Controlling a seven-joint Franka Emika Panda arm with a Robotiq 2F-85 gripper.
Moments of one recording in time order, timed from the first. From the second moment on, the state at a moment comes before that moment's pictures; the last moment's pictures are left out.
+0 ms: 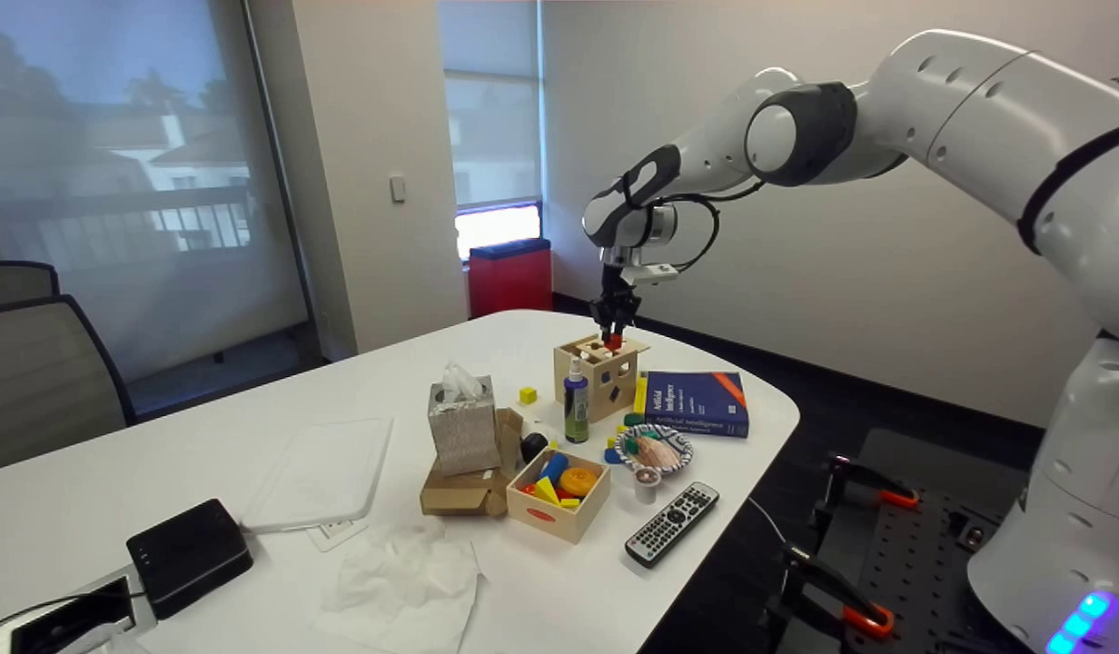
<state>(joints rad) -0.43 1.07 -0.03 -1.10 0.16 2.19 -0.29</state>
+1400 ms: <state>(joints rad) -0.44 1.13 -0.03 -1.05 0.16 2.19 -0.29</state>
